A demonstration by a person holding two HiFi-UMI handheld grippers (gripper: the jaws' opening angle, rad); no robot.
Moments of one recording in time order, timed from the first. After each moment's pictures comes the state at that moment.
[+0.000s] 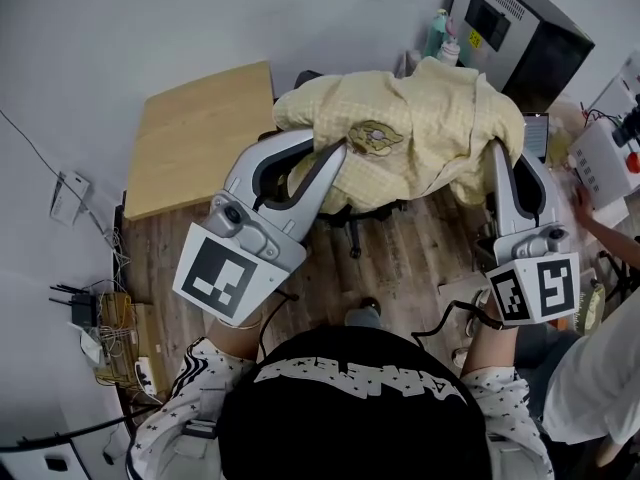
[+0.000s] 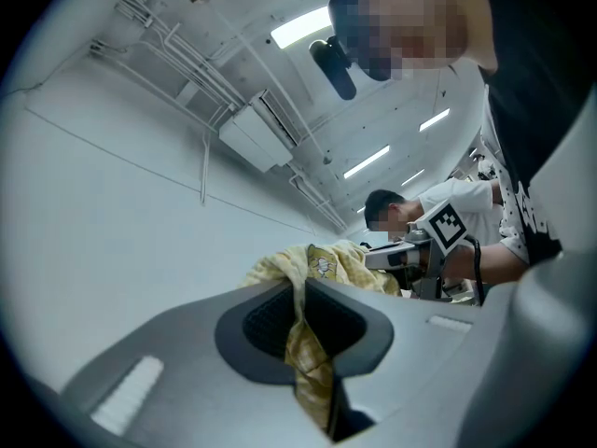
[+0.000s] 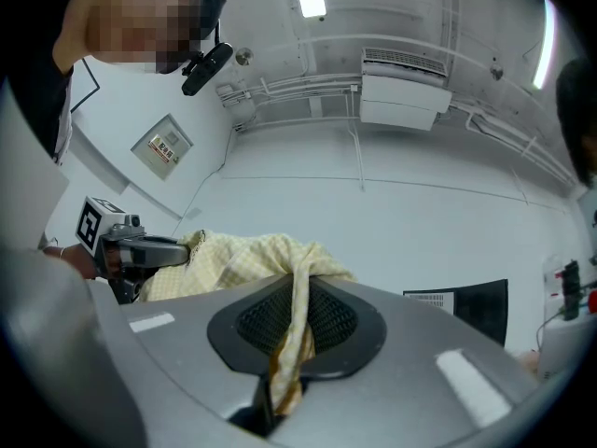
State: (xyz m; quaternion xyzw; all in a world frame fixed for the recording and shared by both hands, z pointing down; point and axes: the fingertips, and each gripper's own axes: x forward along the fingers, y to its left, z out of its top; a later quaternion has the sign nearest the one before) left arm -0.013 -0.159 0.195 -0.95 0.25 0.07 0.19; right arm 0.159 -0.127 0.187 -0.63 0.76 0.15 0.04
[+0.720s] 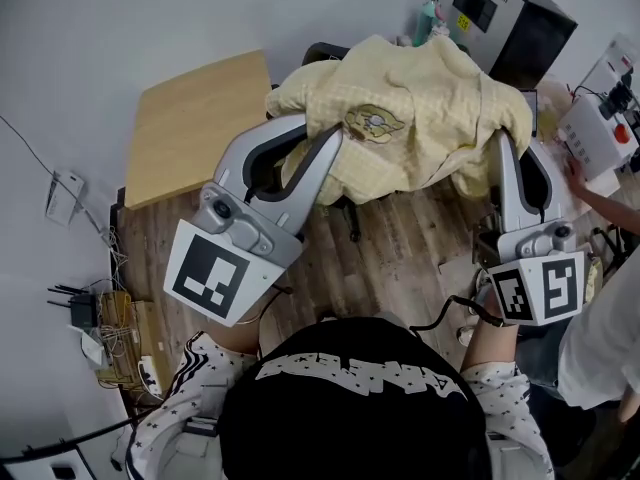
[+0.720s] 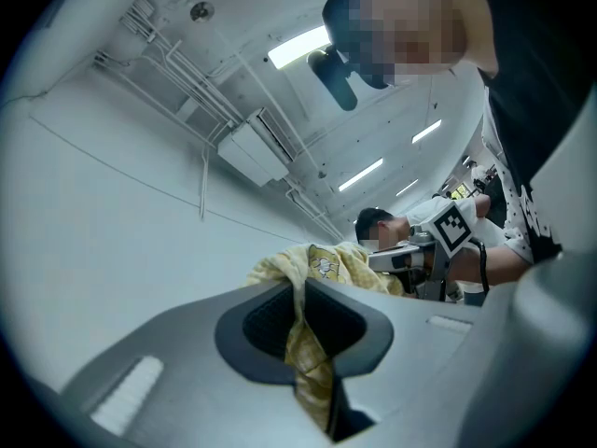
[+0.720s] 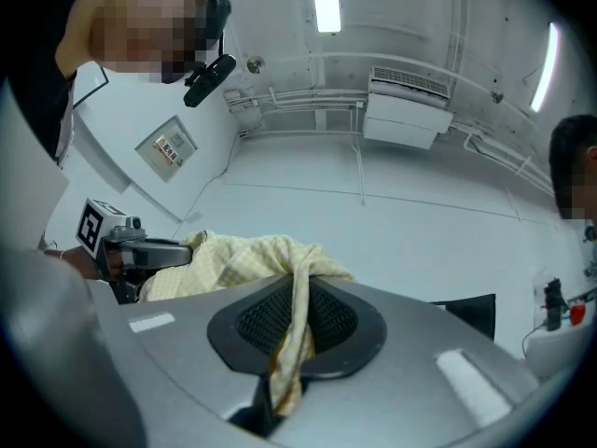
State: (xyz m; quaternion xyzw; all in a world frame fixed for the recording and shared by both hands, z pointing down) left arm -0.047 -0.119 0.183 -0.95 0.23 0.09 0.21; right arm 0.122 -0.077 0.174 -0.64 0.75 0.17 0.04
